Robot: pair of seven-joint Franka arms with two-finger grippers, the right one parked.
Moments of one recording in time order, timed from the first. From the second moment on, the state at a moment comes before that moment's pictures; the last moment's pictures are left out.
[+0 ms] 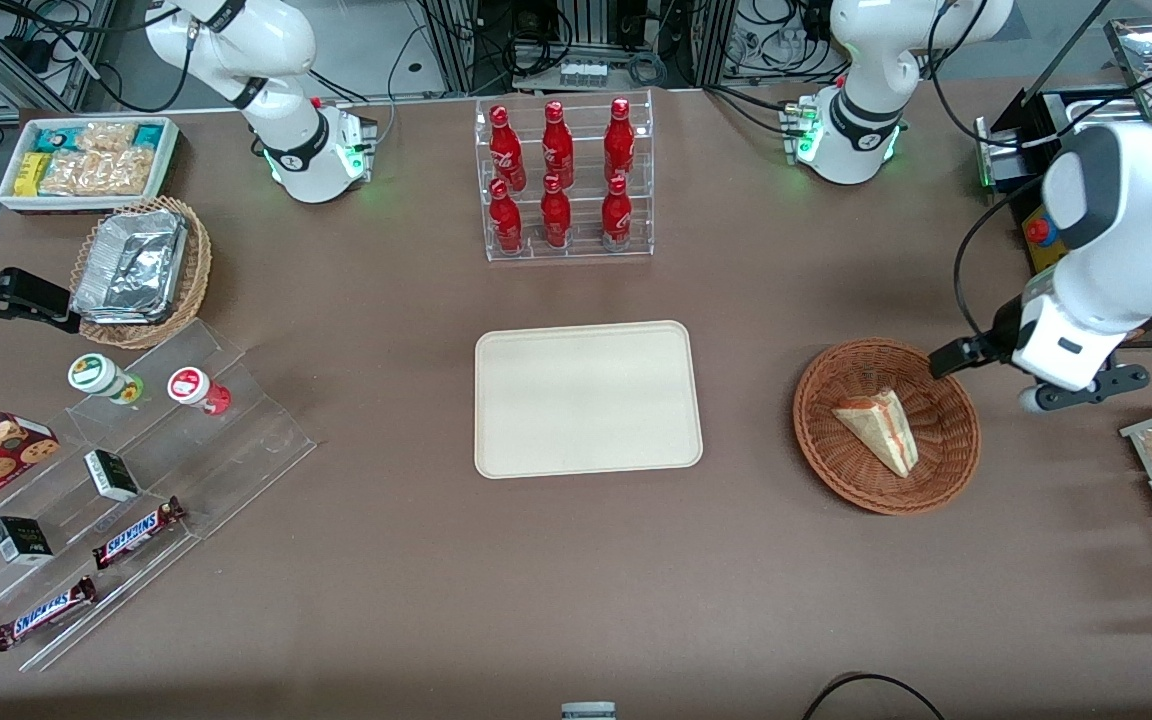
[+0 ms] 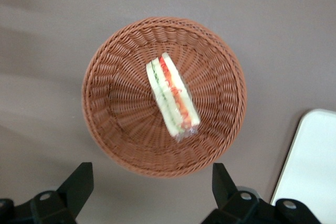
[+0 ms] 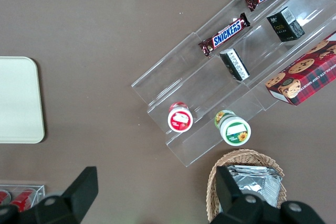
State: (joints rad) arm -0.02 0.06 -0.03 -1.99 -0.04 2.03 -0.33
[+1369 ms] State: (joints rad) arm -0.07 0.26 -0.03 -2.17 -0.04 2.41 -0.55
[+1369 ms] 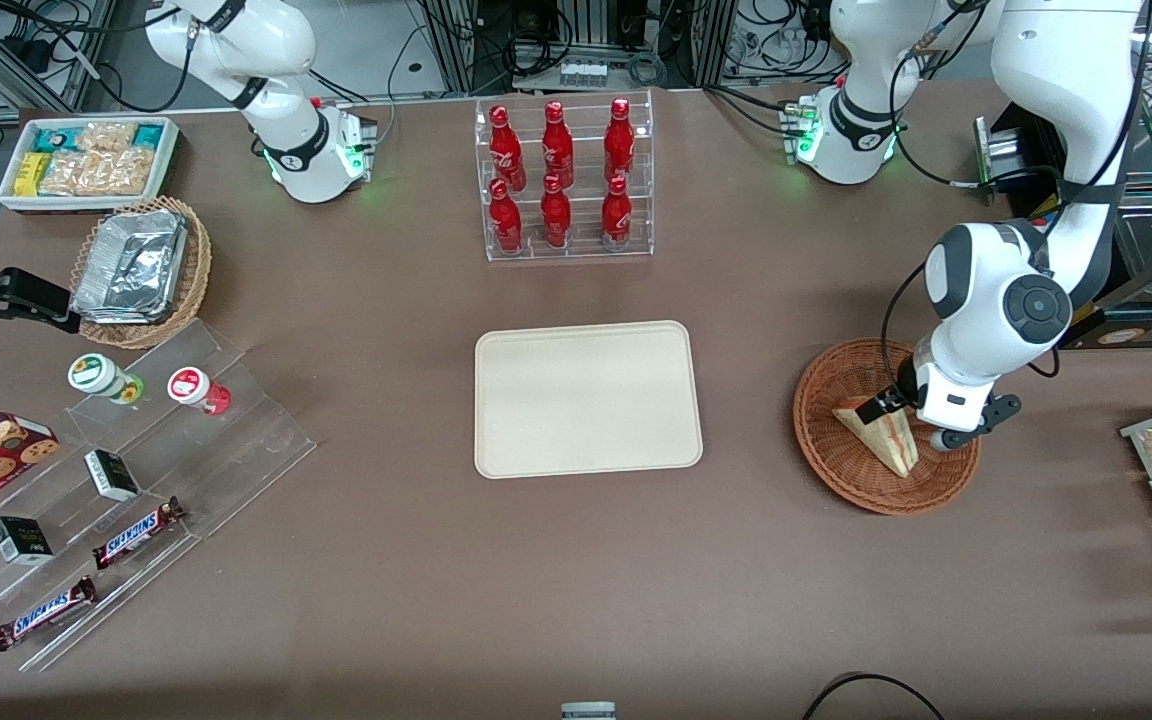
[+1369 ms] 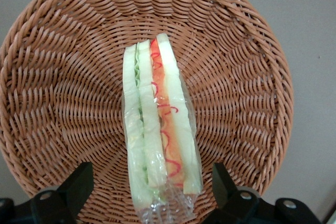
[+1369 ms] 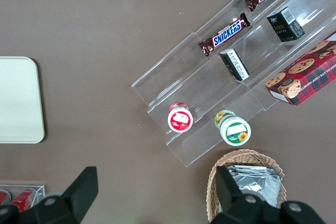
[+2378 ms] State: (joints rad) arm -0.11 0.23 -0.03 -2.03 0.00 2.23 -0.55
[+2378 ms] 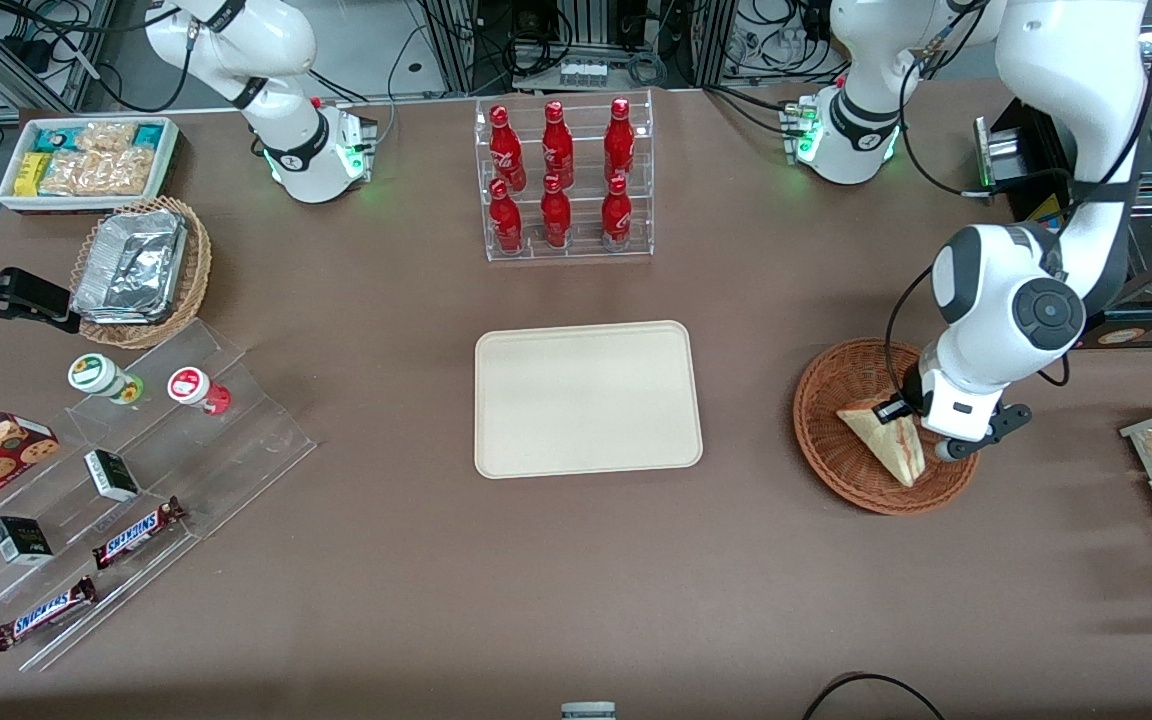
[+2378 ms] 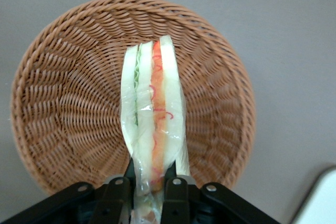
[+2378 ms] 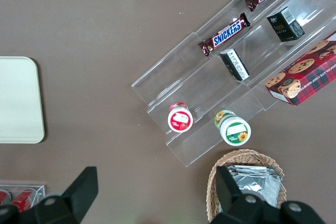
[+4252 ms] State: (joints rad) arm -0.77 0.69 -0.04 -1.48 -0.03 2.14 -0.73
